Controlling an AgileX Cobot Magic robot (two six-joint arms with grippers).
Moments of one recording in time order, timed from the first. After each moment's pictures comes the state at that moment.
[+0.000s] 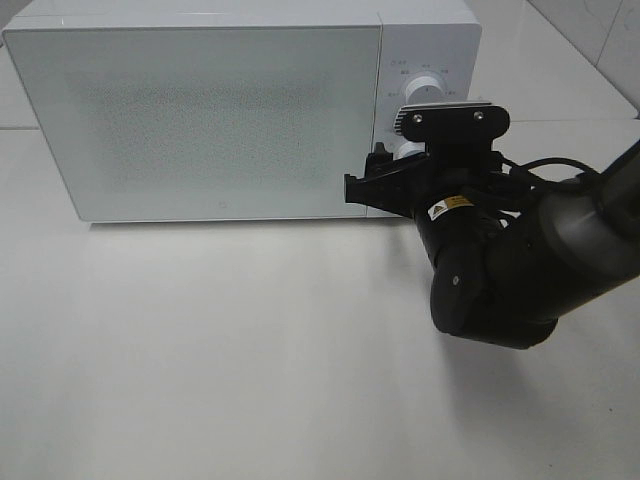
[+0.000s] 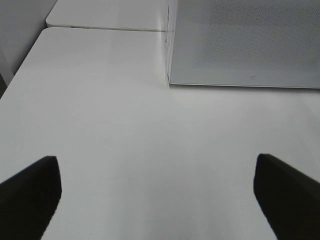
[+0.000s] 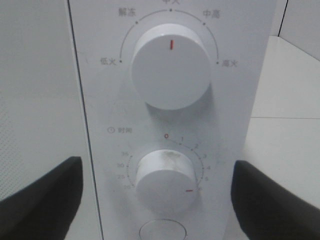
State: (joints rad) left arm 0.02 0.00 -0.51 -0.06 1.04 0.02; right arm 0.71 2.02 -0.73 0.75 -1.21 -0.28
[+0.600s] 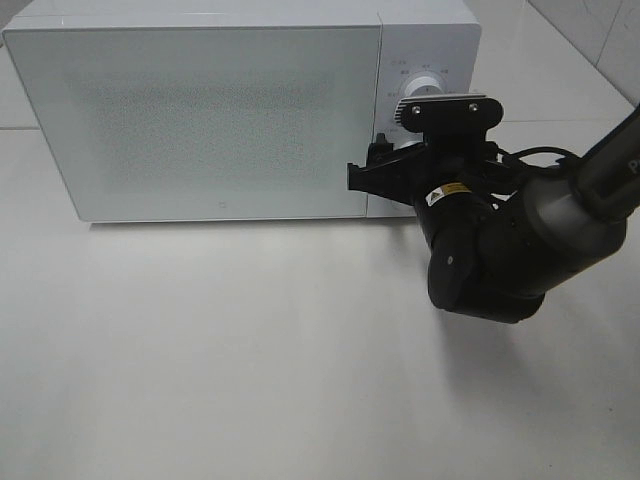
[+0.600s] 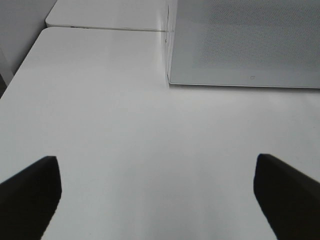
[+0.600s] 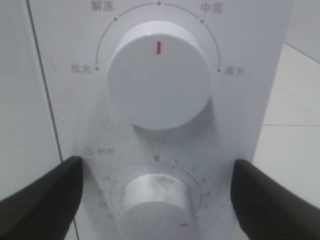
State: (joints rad) left arm 0.02 0.00 -0.51 -0.06 1.04 0.02; right arm 0.64 2.08 -0.80 0.68 -1.20 -0.26
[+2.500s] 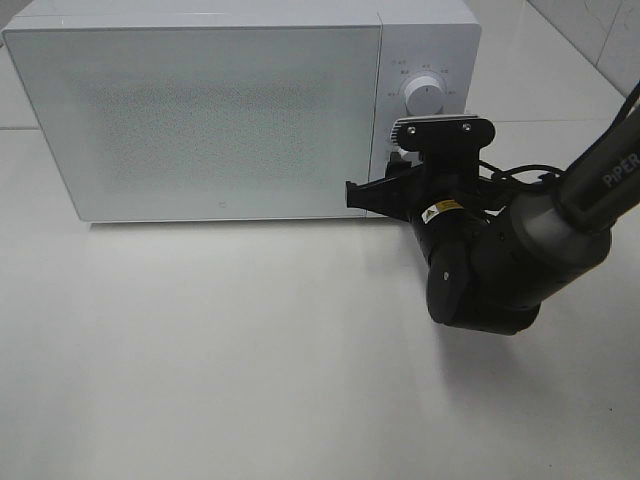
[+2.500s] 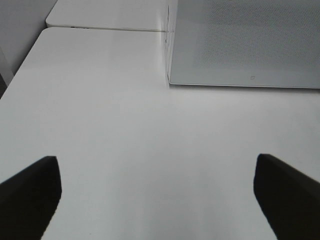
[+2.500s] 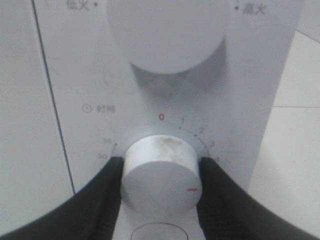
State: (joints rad) left arm 0.02 0.00 -0.51 -0.07 1.04 0.02; right arm 0.63 2.13 -0.80 0.65 -1.20 -0.19
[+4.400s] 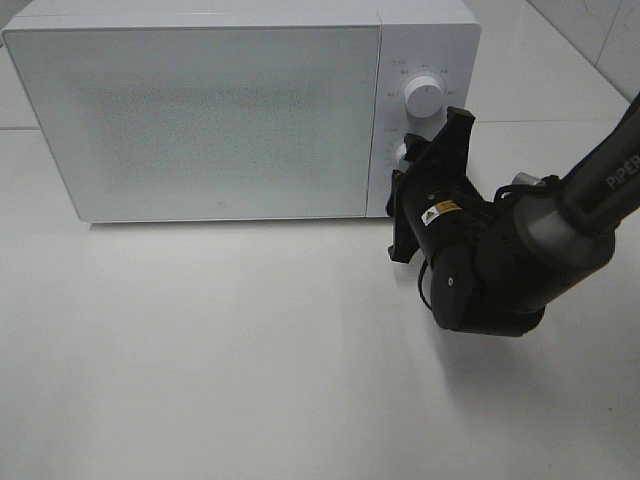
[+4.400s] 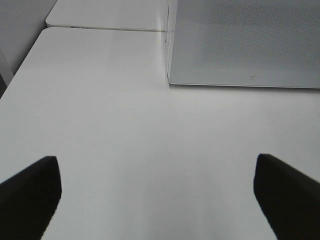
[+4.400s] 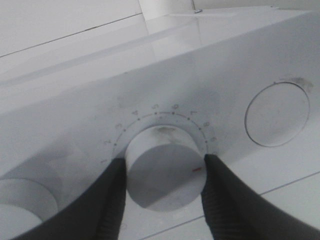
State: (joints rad) left arm 0.02 0.00 -0.51 -0.07 1.04 0.02; right arm 0.63 2.13 -0.79 0.59 -1.23 1.65
